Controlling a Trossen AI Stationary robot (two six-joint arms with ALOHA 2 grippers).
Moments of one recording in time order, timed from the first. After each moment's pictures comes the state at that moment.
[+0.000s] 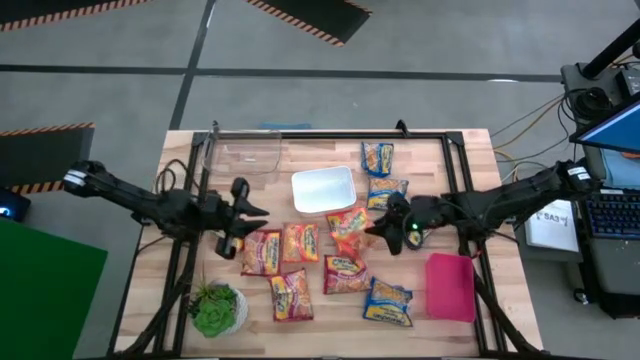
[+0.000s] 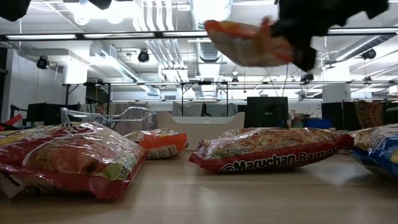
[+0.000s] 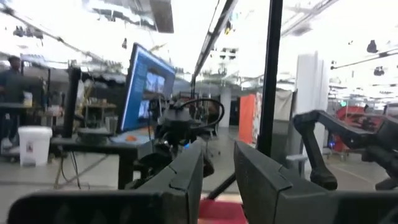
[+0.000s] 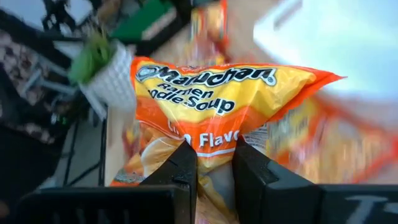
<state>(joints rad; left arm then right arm) -0.31 0.81 0.42 0.77 -0.20 -0.02 0.16 1.09 0.64 0.03 0.11 0.70</state>
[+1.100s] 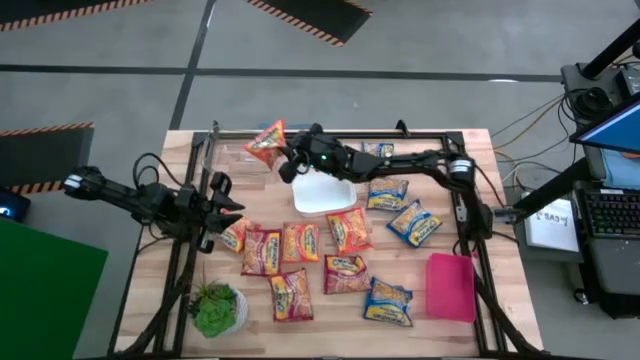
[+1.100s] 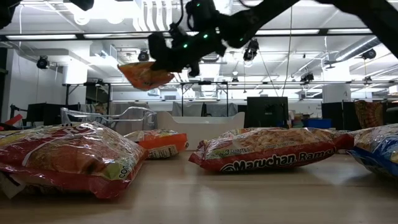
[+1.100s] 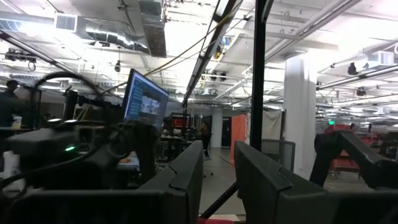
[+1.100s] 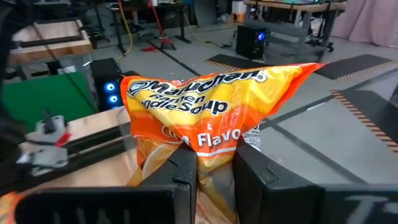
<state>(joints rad) -0.31 0.54 0.33 0.68 -0.17 -0.01 -0.25 2.09 1.61 0.35 0.26 0.07</state>
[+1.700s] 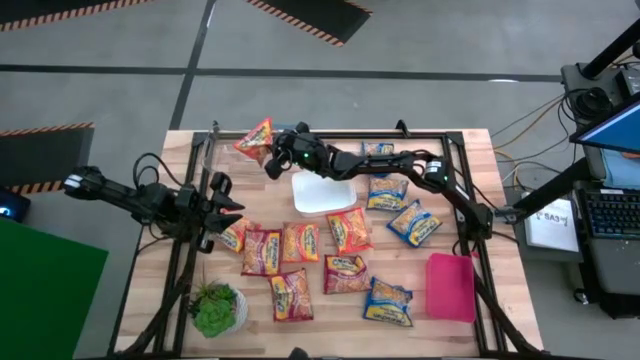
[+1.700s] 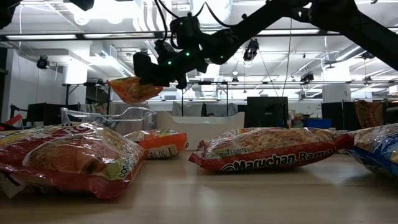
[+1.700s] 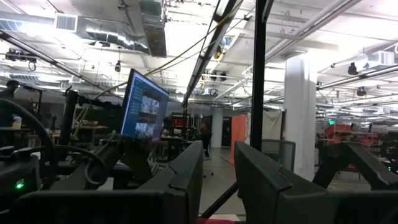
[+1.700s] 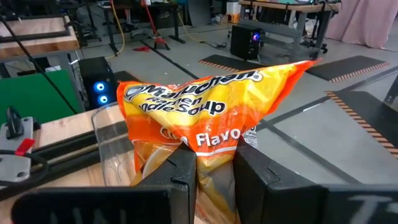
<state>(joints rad) -0.31 0.54 0.33 0.68 -0.16 -0.01 -0.28 2.31 1.83 0.34 0.27 0.05</state>
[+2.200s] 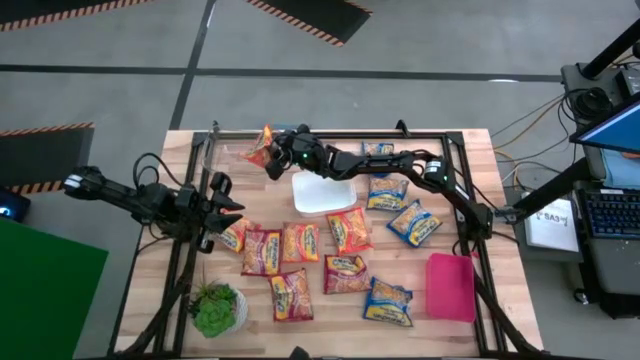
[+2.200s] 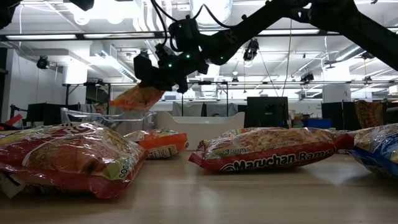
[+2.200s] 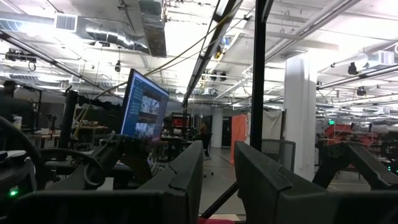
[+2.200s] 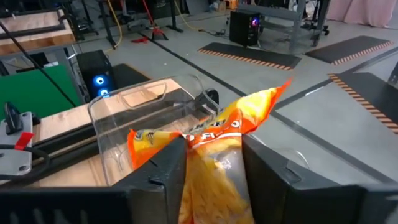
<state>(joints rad) -0.31 0.54 0.33 0.68 -0.16 -0.01 -0.28 2.31 1.83 0.29 0.26 0.12</state>
